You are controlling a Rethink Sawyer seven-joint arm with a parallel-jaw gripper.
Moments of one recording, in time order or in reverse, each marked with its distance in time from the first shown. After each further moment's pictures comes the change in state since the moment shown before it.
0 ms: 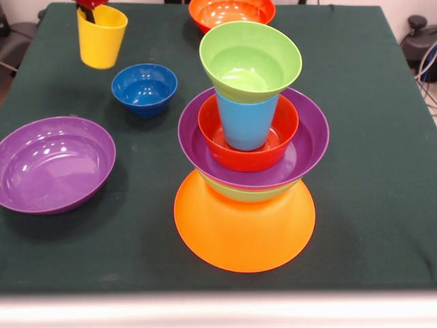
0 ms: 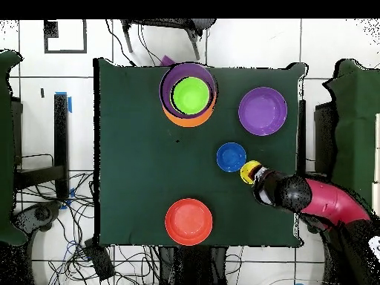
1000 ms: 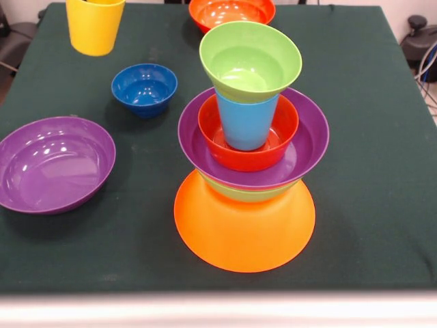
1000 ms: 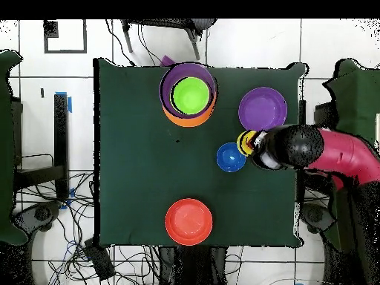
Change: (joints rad) arm 0.099 -0.077 0.124 -0.244 0.067 0.399 0.000
